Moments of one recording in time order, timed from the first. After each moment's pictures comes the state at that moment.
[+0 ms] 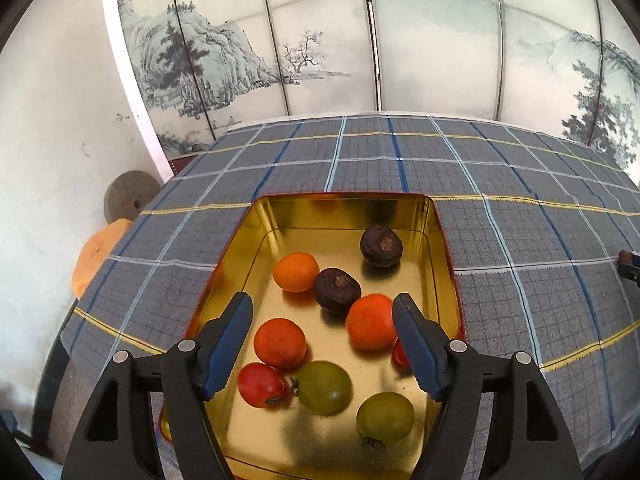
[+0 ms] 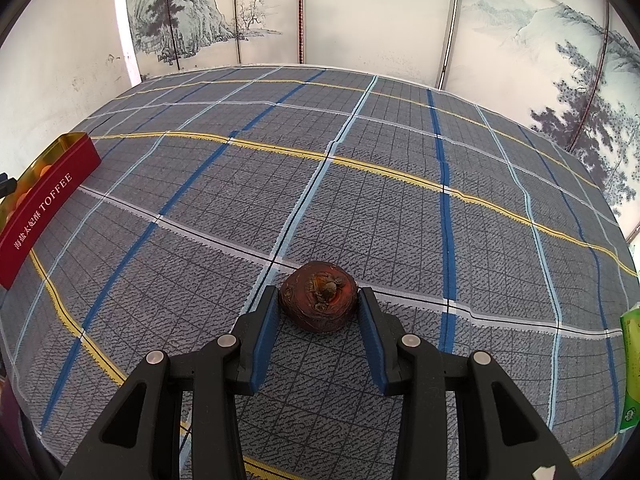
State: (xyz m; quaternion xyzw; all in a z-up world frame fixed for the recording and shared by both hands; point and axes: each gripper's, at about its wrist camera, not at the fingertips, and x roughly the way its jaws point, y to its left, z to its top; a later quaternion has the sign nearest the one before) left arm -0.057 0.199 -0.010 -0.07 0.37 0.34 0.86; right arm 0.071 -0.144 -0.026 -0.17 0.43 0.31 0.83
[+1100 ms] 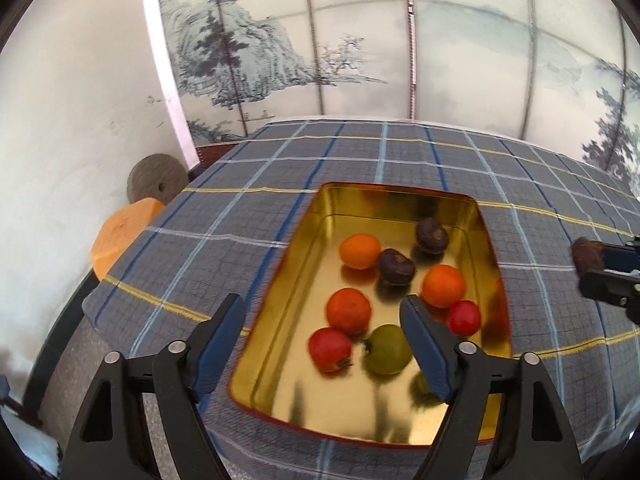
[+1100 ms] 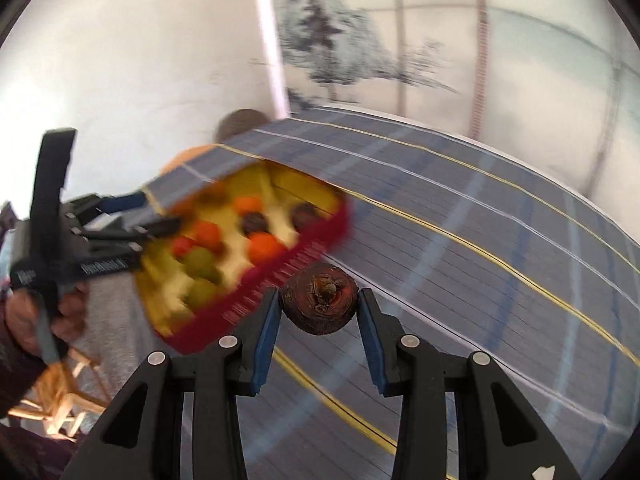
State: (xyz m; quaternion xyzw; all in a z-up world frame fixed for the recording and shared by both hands) left arm -0.120 0.214 -0.003 -0.10 0.35 0.38 0.85; right arm -0.066 0.053 0.050 -0.17 0.37 0.54 0.74
